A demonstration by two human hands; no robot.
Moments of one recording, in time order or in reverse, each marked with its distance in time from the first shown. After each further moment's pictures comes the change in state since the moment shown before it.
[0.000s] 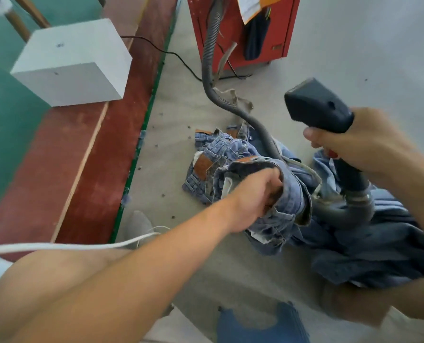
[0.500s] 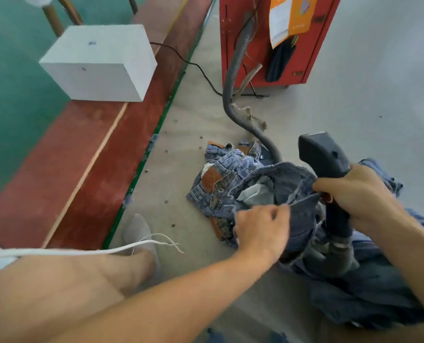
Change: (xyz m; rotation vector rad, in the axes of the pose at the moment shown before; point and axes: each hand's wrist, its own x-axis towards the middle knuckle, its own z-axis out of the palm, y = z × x) left_hand -0.011 -0.022 0.020 0.531 0.681 0.058; right_hand 0.012 0.015 0.045 0.159 -0.002 0.236
